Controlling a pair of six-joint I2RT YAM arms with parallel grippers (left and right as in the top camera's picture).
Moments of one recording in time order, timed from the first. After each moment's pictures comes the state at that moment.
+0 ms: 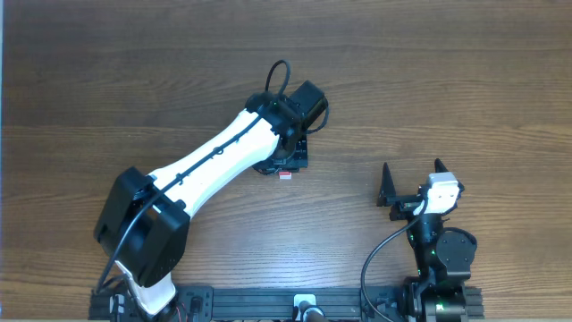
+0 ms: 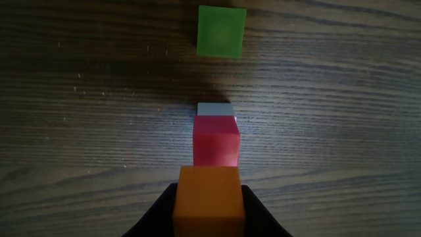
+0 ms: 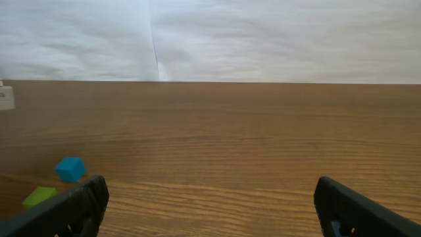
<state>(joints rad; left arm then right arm) -0.73 1.90 1.49 -1.09 -0.01 -0.75 0.00 0.01 0.01 -0.06 -0.10 0.03</state>
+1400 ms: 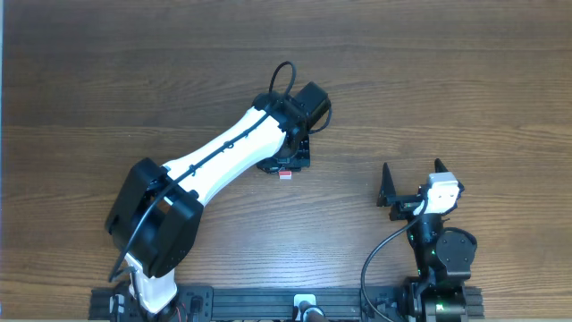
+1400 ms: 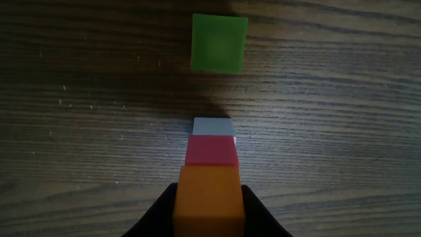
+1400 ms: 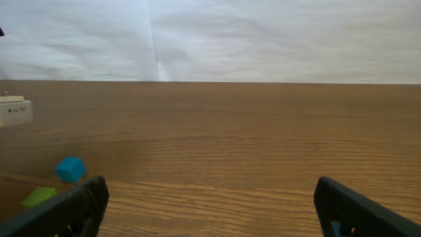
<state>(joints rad) -0.73 1.96 1.50 -1.07 -0.02 -0.75 0.00 0.01 0.01 -0.06 -0.10 0.03</state>
